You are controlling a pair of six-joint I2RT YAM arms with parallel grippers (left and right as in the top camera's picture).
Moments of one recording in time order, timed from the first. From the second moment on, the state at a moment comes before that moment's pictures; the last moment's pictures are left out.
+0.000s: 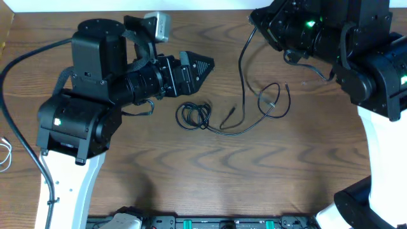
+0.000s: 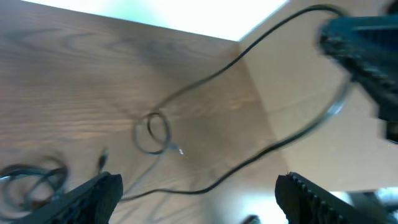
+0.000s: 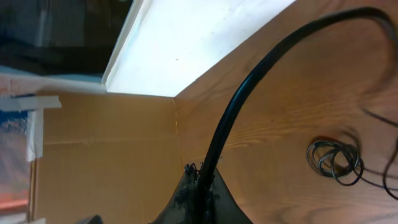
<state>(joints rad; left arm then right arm) -0.29 1.32 1.78 -1.02 0.59 -0.48 0.46 1.74 2.51 -1.28 -0.20 1.17</state>
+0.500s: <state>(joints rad) -0.39 1.32 1.78 -0.89 0.72 -0.44 0.53 1.79 2.51 -1.36 -0.20 1.38</state>
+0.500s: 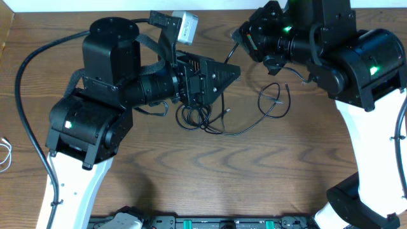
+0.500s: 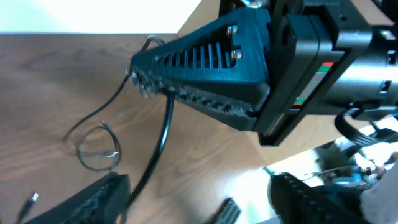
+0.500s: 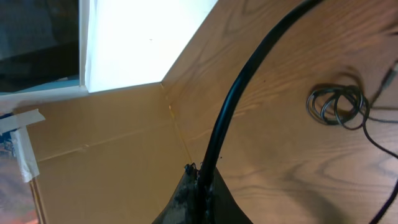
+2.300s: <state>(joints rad) -0.40 1.38 1.78 -0.86 0.62 -0.50 0.54 1.79 2.51 -1.41 -0.25 1.33</state>
